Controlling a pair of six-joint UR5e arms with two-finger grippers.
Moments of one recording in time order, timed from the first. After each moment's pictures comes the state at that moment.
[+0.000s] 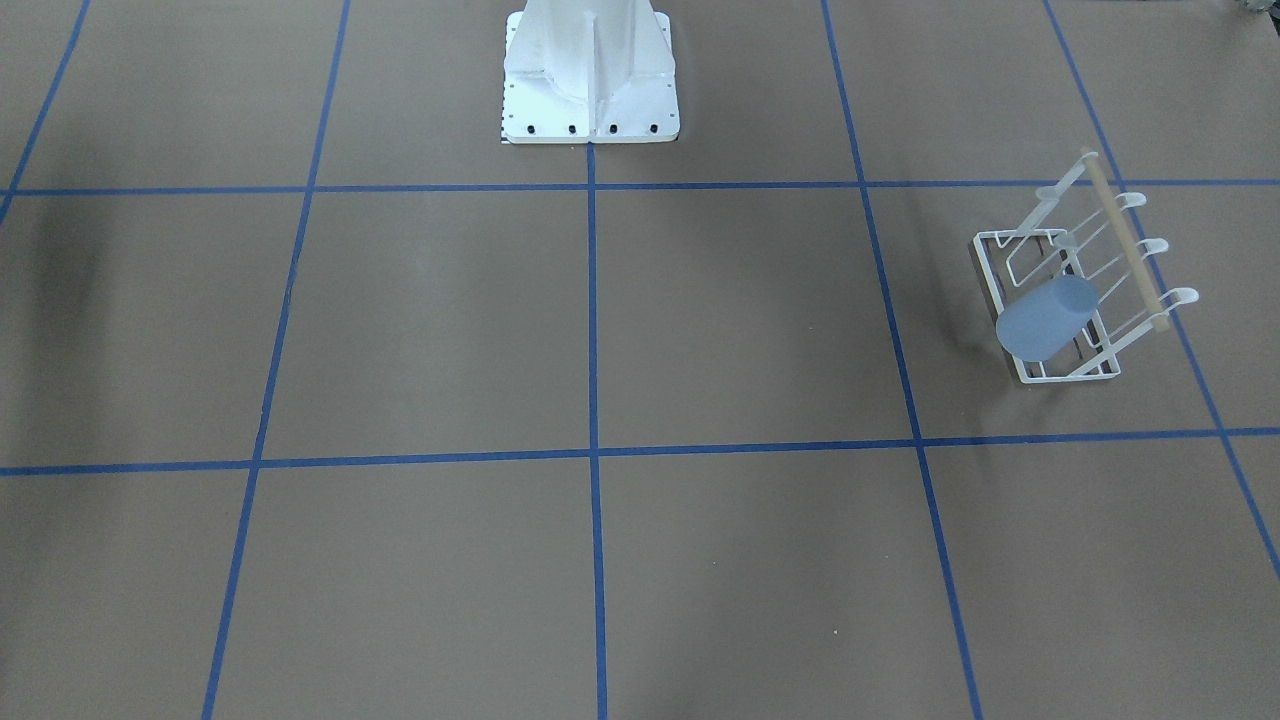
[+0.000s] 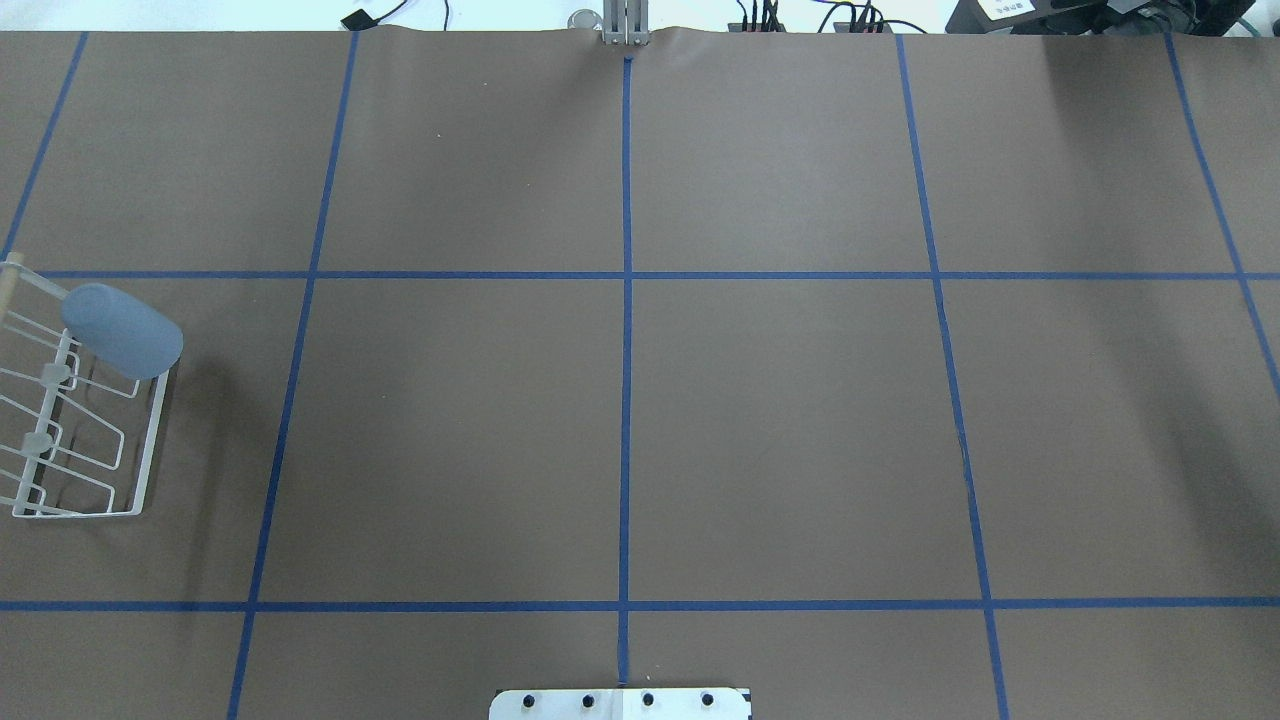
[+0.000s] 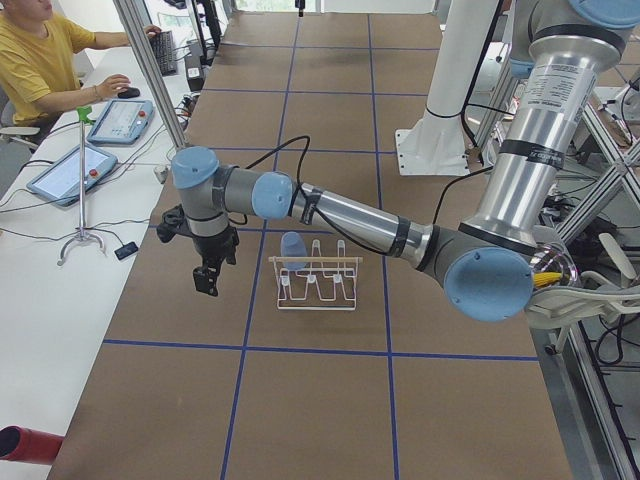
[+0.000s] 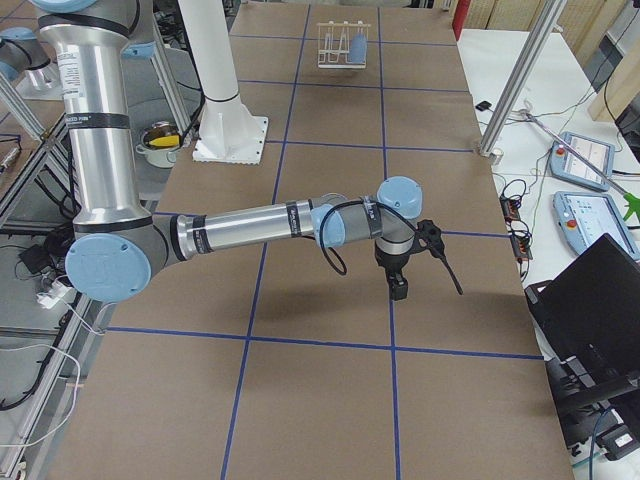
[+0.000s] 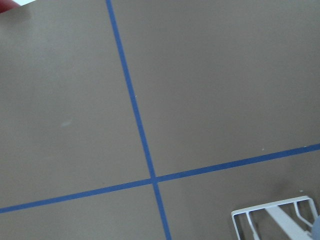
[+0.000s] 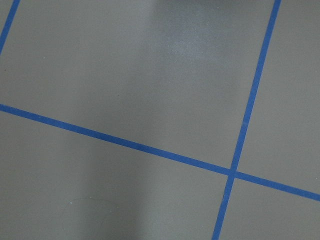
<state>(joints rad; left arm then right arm) -1.52 -1.83 -1.58 -1.40 -2.21 0.11 1.44 -1.49 1.68 -1.51 2.31 0.00</state>
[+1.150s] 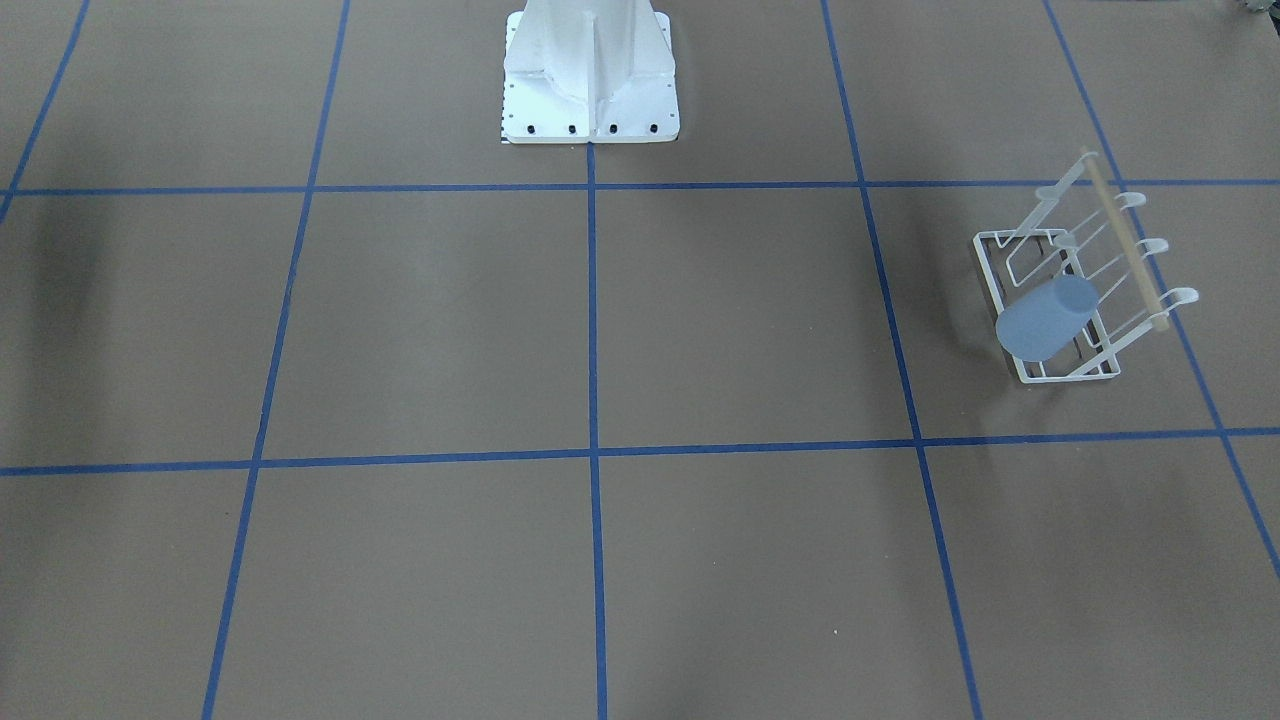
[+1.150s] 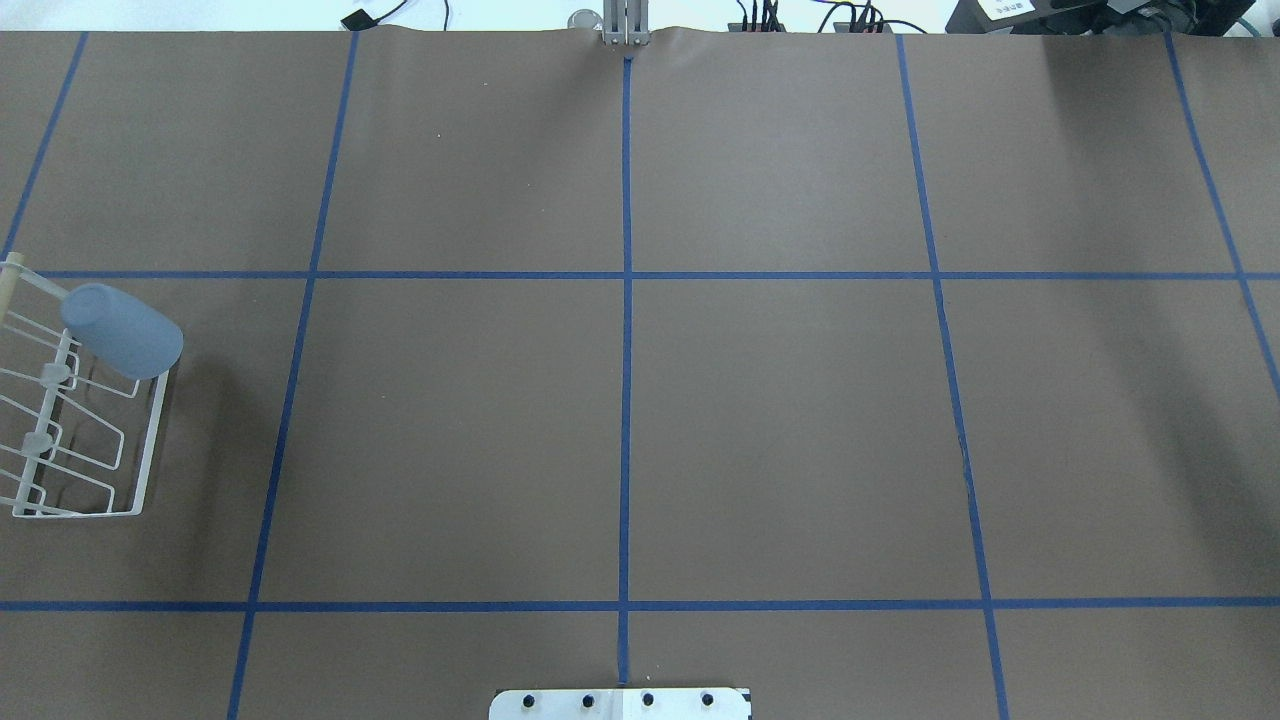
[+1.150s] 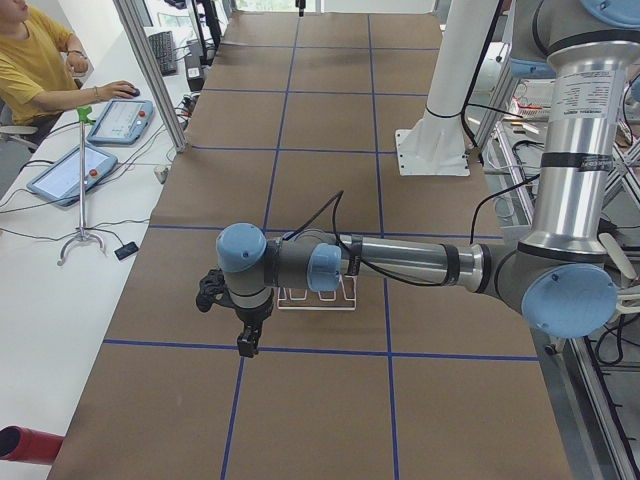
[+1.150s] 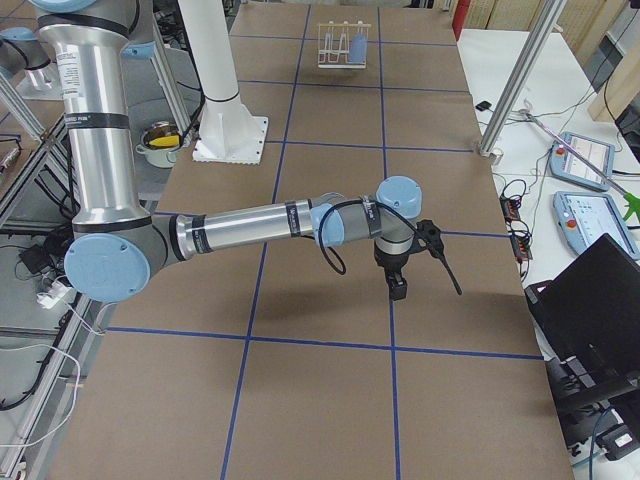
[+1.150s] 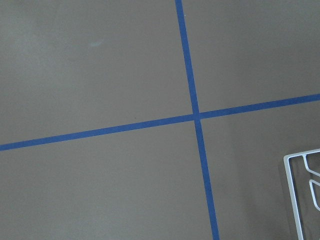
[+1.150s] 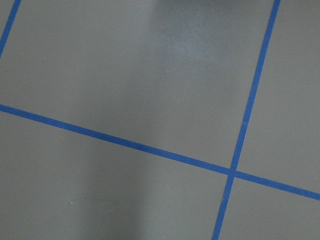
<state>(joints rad) -1.57 -1.62 -1.59 -1.57 -2.29 0.13 1.44 -1.49 1.69 -1.52 2.31 0.00</state>
